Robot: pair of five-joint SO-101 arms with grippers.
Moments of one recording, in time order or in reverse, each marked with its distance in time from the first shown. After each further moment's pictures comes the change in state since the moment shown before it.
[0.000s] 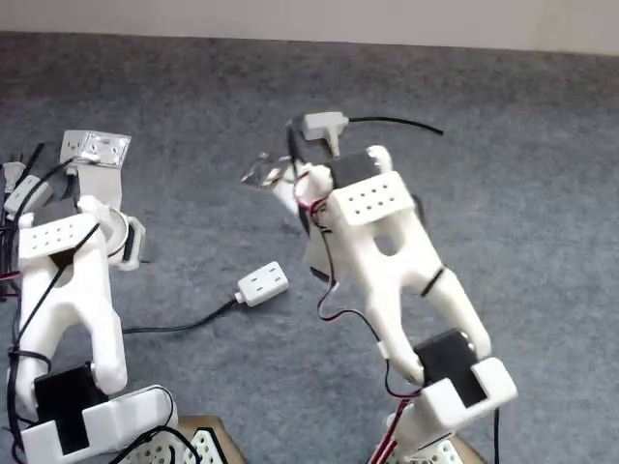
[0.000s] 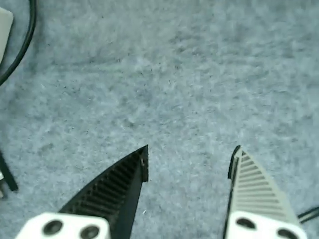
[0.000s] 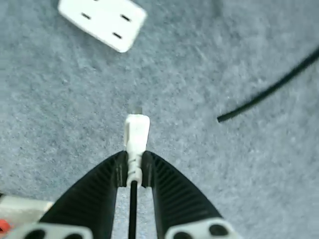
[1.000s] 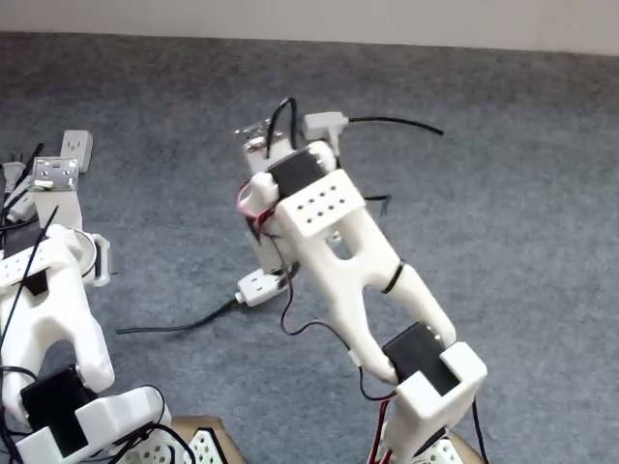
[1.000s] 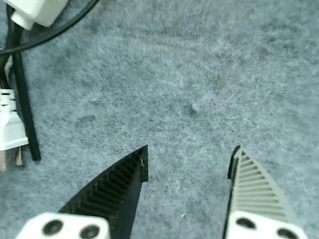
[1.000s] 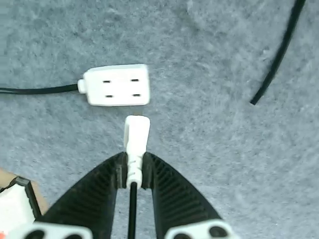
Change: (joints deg) left arm -9.8 0.0 7.5 -12.0 0.7; right arm -10.7 4.1 -14.1 4.8 -50.1
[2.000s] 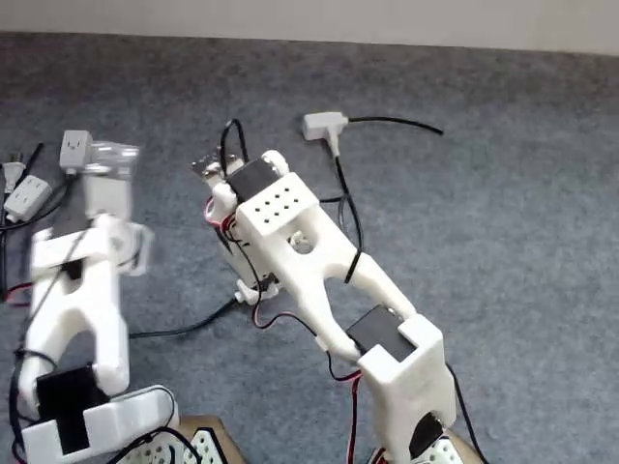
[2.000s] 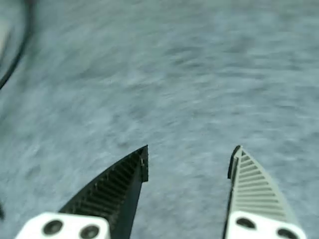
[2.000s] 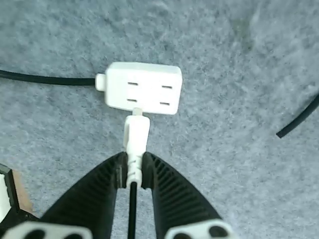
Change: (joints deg) left arm 14.4 0.0 0.8 -0.8 -1.3; right arm -2.2 13.0 -7.3 1.0 8.0
